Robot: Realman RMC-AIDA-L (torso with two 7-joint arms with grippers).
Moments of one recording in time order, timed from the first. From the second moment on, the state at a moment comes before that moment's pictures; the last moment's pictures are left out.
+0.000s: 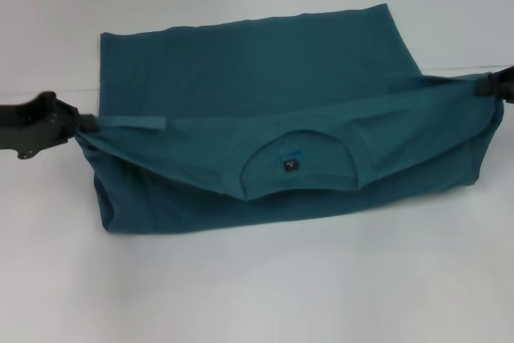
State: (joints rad) left arm -0.74 -1.91 0.51 0.63 2.30 1.37 -2.60; right arm 0.64 1.90 -0.45 -0.82 -2.32 -1.36 2.51
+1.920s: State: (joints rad) left arm -0.85 -2.00 0.86 0.59 2.32 0.77 -2.50; right arm 0.89 1.97 -0.76 -0.57 -2.59 -0.63 2.56
